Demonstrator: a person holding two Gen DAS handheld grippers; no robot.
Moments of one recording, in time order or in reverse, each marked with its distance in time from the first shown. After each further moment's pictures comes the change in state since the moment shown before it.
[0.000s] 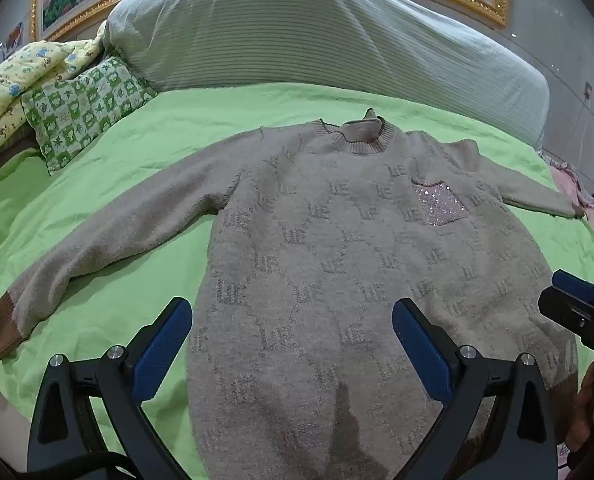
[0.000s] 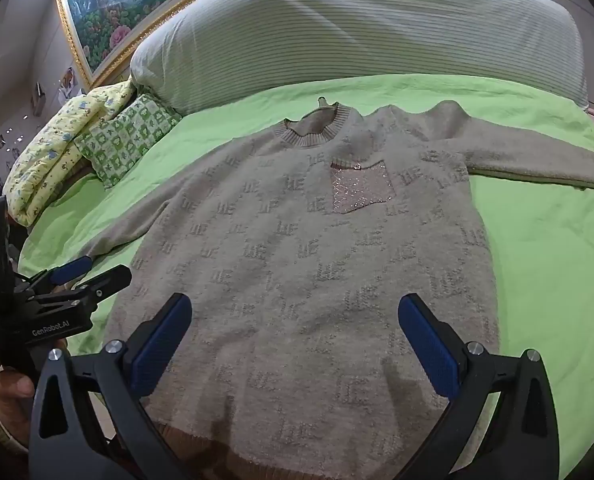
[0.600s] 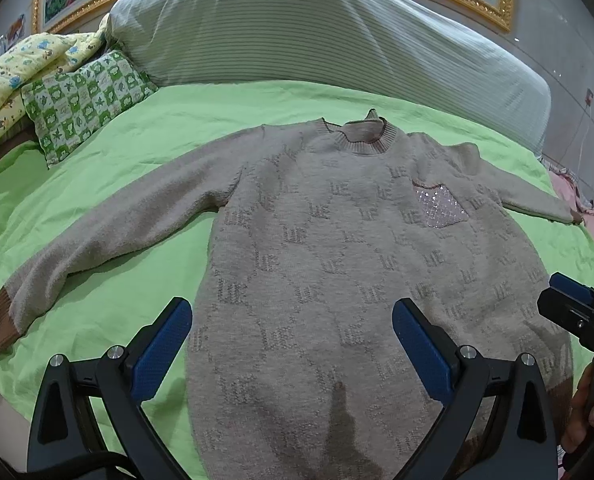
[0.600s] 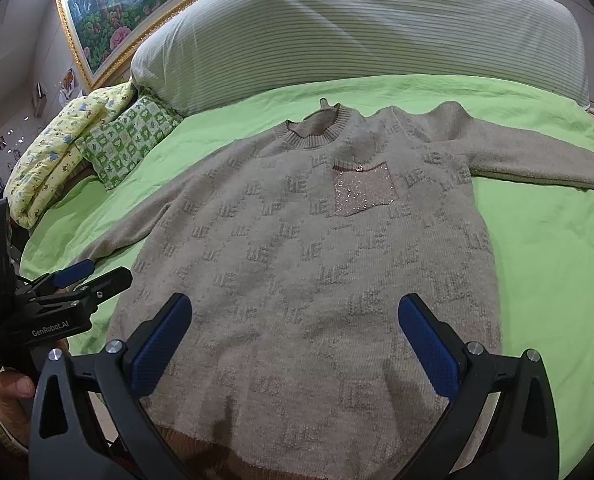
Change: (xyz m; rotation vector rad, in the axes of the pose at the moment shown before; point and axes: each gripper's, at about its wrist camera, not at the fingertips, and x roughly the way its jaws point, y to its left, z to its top) left arm 0.005 0.000 -0.001 -0.019 0.000 -0.004; right arm 0.000 0.002 0.002 0.005 0.000 0.007
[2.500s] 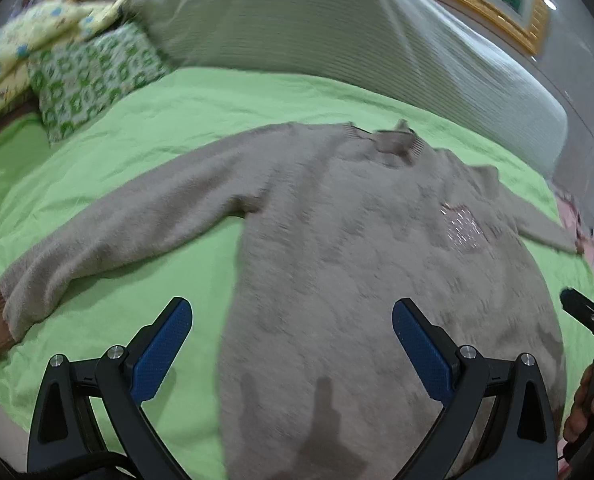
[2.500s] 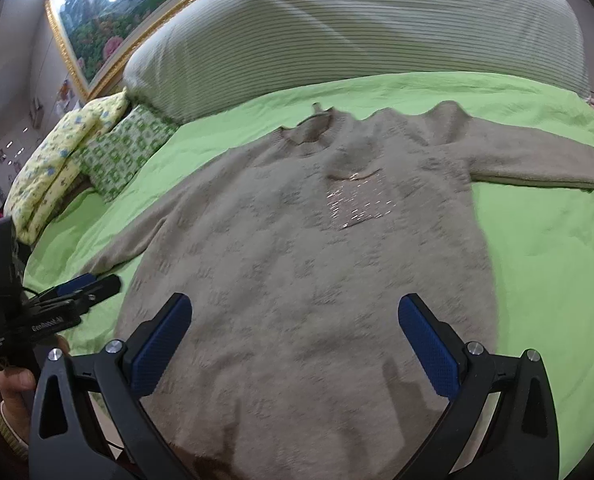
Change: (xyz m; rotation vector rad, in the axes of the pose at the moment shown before) left arm 0.024 0.054 0.033 -0.129 0.026 -0.037; right arm 0.000 -0.019 0.023 0.061 -0.011 -0.006
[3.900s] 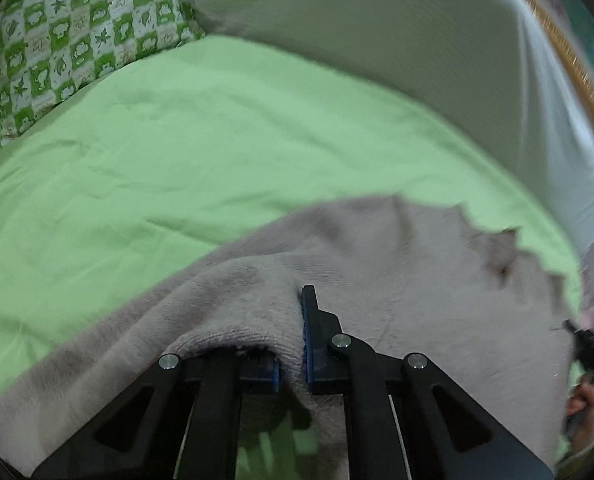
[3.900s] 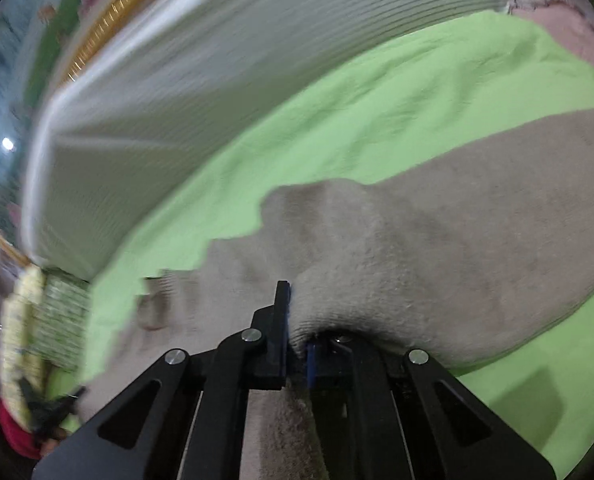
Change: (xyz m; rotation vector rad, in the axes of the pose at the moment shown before) left arm 0.180 0.094 0.142 -0.129 0.113 0.028; right arm 0.114 -0.203 0.126 0.453 -0.042 -0.101
